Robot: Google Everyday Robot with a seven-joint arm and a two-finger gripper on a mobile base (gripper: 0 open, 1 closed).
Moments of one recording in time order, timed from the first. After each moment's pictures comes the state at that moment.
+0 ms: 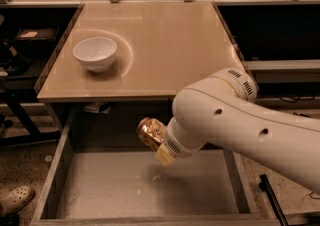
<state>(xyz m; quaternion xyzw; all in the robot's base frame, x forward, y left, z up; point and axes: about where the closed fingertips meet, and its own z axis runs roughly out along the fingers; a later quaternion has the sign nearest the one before) 0.429 -0.037 0.730 -0.40 0.90 0.05 0.16</state>
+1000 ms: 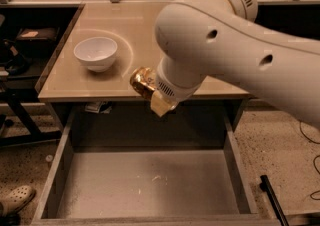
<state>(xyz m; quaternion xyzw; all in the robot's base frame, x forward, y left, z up) 0.492 -0.030 0.849 -0.42 0.88 -0.02 0.21</state>
